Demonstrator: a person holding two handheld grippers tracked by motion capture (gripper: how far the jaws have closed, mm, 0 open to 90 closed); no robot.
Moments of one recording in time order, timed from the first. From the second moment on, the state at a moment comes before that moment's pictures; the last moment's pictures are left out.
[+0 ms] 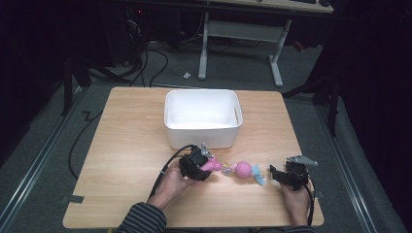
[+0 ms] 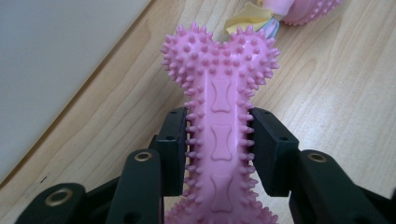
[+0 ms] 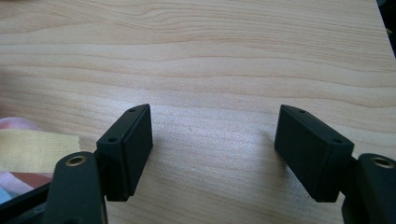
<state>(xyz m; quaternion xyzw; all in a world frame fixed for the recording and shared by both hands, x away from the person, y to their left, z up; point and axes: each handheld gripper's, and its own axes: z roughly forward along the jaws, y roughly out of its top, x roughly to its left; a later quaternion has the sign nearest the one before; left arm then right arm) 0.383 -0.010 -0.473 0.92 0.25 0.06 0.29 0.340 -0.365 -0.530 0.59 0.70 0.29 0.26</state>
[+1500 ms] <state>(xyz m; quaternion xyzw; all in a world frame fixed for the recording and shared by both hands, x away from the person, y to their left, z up) 0.410 0.034 -0.353 0.88 0.29 0.08 0.37 0.340 -0.365 -0.530 0.59 0.70 0.29 0.26</state>
